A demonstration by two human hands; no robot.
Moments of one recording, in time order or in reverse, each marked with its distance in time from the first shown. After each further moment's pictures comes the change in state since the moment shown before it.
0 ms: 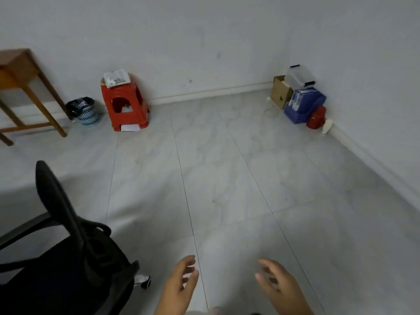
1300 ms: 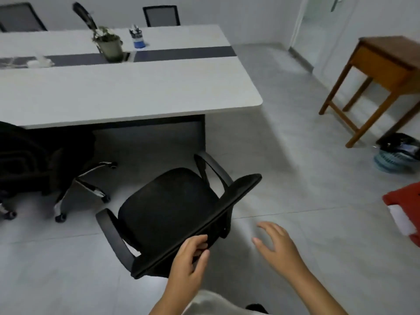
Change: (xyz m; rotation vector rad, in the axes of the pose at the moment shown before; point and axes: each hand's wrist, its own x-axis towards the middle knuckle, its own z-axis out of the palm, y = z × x) left_hand 0.233 0.045 -0.200 -0.193 1.534 -0.394; right_hand 0.405 -0.364 0.368 -0.552 -1.331 -1.237
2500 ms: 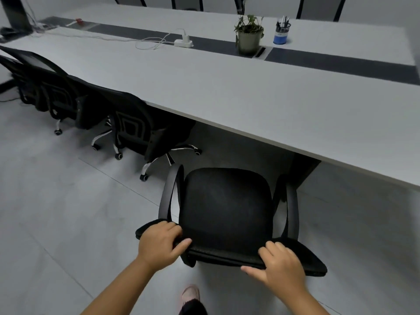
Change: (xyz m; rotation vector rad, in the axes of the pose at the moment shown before) left_hand 0.146 -0.121 -0.180 1.088 0.381 -0.108; right_hand 0.259 -0.076 0.145 -0.428 -0.007 -0.877
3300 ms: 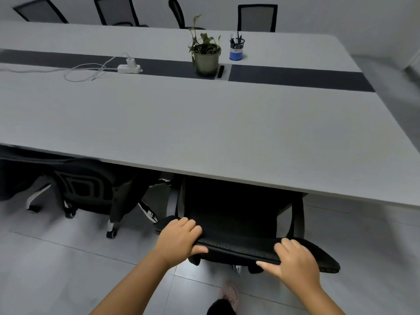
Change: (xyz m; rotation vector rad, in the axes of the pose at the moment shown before) left_hand 0.258 -0.112 0.069 0.002 0.035 0.566; right_hand 0.188 0.035 0.059 -0.176 0.082 0.268
